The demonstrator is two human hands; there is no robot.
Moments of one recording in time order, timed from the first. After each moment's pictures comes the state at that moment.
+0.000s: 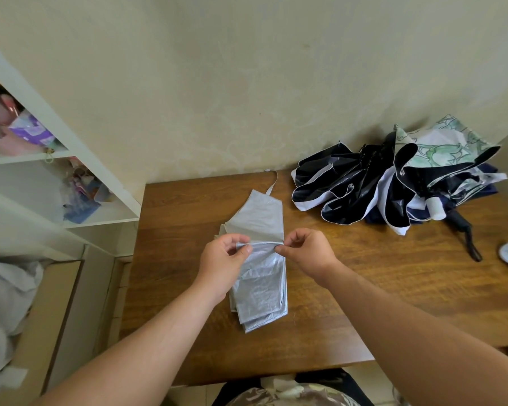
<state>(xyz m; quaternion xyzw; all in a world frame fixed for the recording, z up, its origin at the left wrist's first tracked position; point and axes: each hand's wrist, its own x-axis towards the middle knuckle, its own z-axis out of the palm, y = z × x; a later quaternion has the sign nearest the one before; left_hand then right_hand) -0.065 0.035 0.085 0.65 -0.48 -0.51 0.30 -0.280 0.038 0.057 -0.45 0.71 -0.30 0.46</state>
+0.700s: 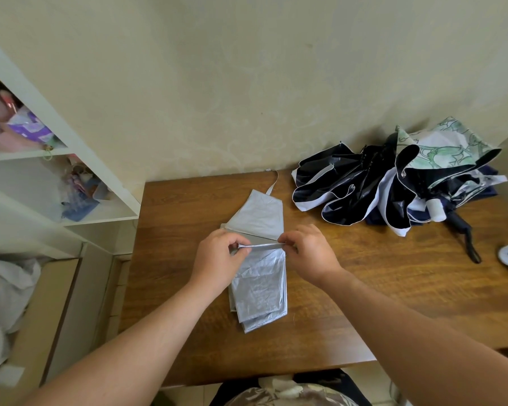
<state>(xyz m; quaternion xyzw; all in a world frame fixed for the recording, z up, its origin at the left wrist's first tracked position) -0.054 0.026 0.095 0.62 -0.69 -0.29 0.21 -0.280 0.040 0.065 -0.70 0.66 -0.19 0.21</state>
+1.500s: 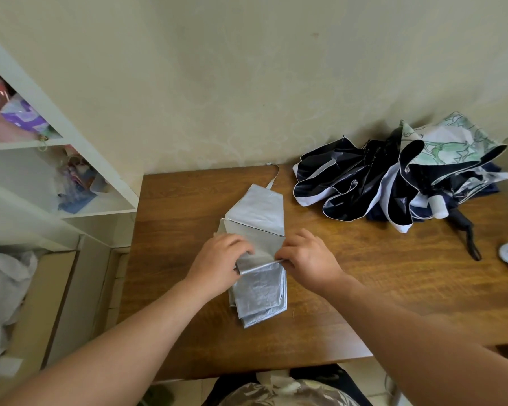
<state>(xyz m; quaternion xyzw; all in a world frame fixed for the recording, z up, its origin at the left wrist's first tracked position) -0.035 0.025 0.066 0.49 -0.85 -0.21 0.05 -0.281 0.054 0.043 -0.80 0.56 -0.15 0.13</state>
